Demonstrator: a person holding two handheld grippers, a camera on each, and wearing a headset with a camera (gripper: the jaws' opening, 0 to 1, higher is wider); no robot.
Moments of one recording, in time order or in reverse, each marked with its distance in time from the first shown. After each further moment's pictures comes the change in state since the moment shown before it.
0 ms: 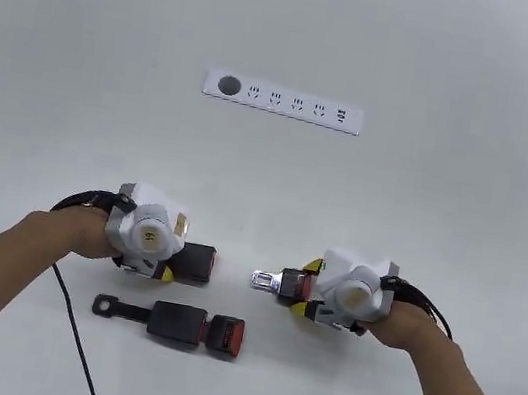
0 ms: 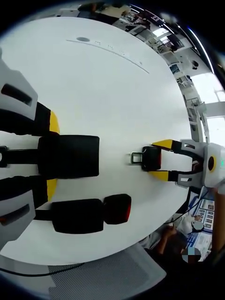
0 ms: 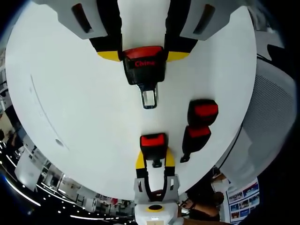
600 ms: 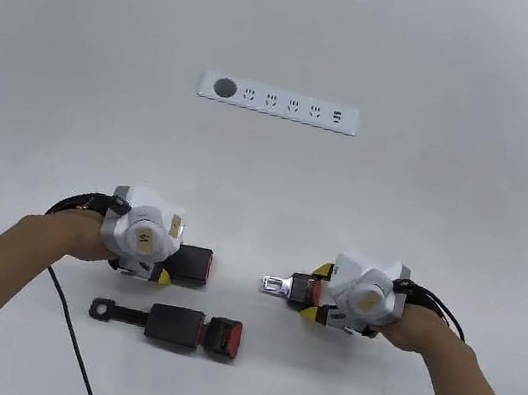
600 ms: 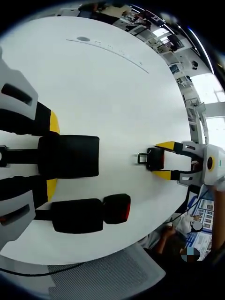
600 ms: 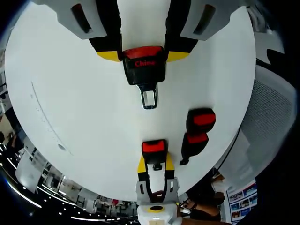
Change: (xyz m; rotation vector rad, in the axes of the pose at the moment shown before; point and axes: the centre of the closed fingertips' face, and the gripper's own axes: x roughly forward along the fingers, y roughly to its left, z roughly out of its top) left arm -0.001 0.000 0.000 -0.004 -0.011 -0.004; right arm -0.007 0.001 -0.014 0.010 0.007 0.004
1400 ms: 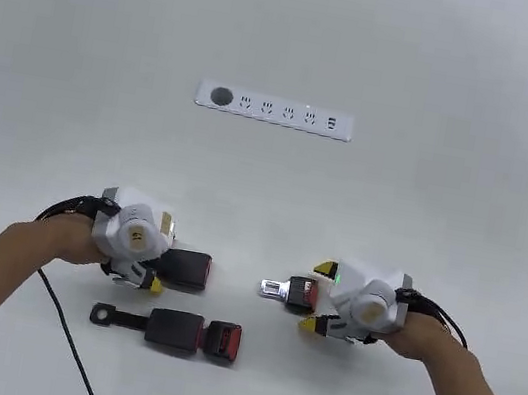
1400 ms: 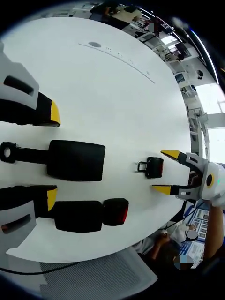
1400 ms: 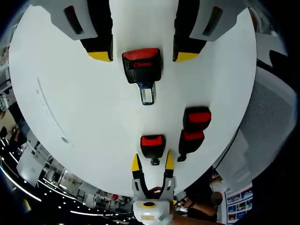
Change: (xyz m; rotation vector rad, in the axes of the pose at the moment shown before) left arm -0.014 0.004 -0.010 -0.080 -0.002 0.044; right arm -0.013 0.002 0.003 -0.028 -0.037 -0.043
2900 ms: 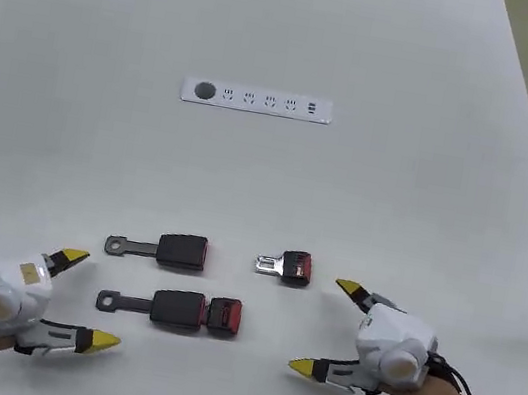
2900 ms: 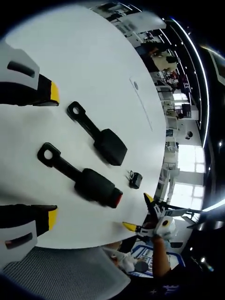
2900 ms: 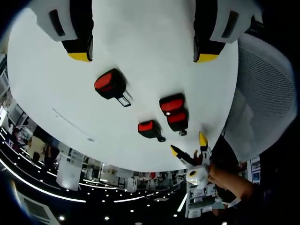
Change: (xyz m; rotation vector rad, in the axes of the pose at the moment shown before) left arm -0.043 -0.083 -0.052 -0.434 -0.381 0.256; right arm -0.037 0.077 -0.002 0.302 -0.274 -0.213
